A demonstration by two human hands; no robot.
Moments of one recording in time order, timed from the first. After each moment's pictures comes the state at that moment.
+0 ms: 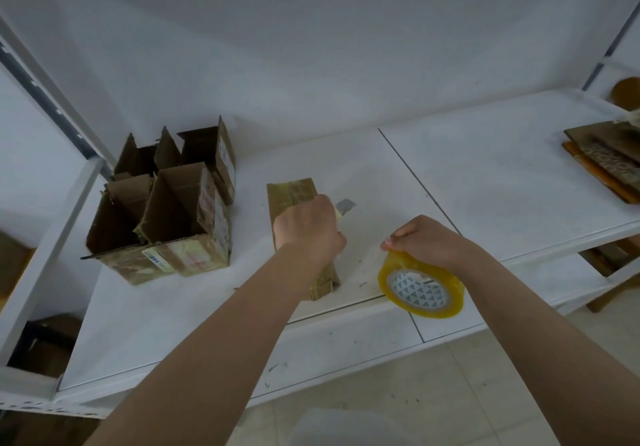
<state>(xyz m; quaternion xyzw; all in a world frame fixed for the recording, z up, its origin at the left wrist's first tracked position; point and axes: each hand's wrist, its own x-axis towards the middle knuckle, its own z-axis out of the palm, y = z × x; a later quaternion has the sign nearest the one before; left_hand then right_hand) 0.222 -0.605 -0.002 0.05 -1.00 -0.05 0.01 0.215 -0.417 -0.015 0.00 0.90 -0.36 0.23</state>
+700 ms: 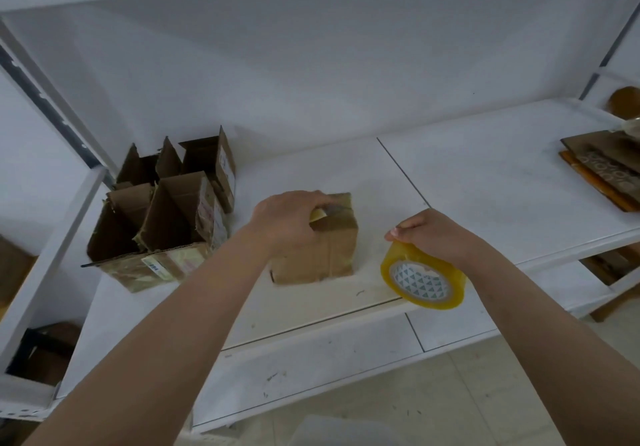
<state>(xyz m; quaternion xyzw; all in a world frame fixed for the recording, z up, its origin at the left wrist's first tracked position) 0.207 -0.643 0.022 -0.12 -0.99 -0.09 -0.04 0.204 -0.402 -0.006 0.00 0.90 -0.40 0.19</state>
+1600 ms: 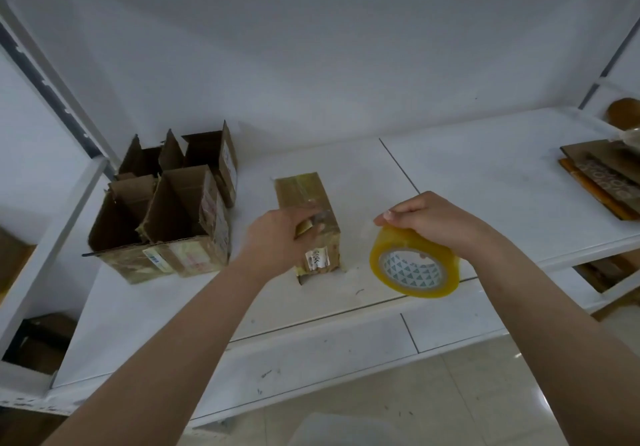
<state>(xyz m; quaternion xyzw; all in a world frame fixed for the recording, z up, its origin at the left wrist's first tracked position) 0.236 -0.661 -0.010 -0.09 -0.96 -0.25 0.06 0.200 -0.410 0.017 -0.07 0.87 -0.45 0.18</state>
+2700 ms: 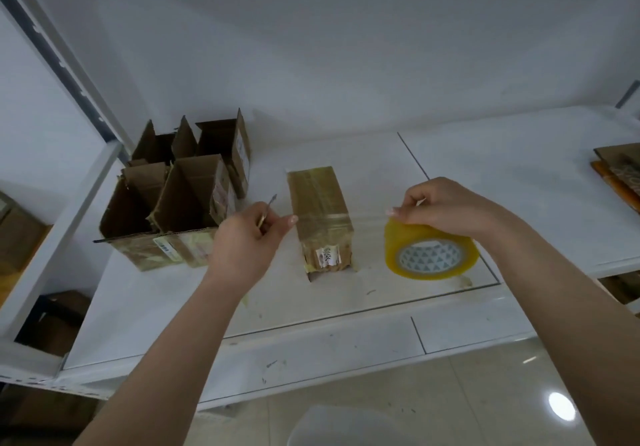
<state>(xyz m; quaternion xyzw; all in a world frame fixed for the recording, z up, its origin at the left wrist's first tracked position) 0.265 -0.694 -0.015 0.09 -0.91 -0.37 0.18 0.168 -0.412 0.019 -0.14 0.92 -0.33 0.15</state>
